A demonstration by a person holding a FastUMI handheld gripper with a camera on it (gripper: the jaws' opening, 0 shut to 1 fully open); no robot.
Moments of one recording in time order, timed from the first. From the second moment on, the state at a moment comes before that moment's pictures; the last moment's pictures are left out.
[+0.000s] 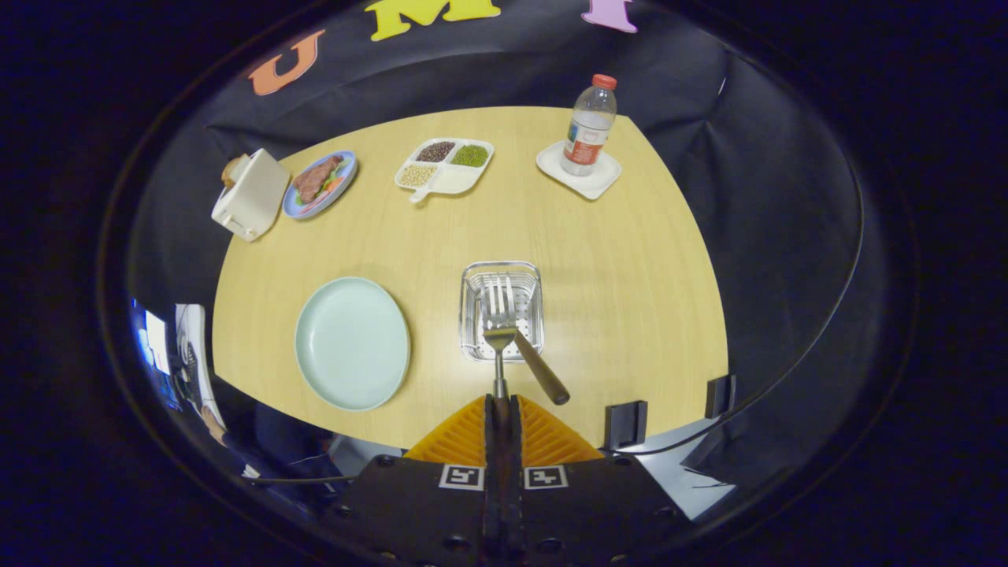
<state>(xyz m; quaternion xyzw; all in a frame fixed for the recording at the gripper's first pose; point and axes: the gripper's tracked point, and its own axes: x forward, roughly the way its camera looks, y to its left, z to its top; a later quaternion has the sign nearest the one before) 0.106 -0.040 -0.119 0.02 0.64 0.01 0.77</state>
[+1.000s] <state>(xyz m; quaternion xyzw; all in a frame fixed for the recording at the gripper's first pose) 0.124 -0.042 -0.073 0.06 0.56 -0.01 0.82</state>
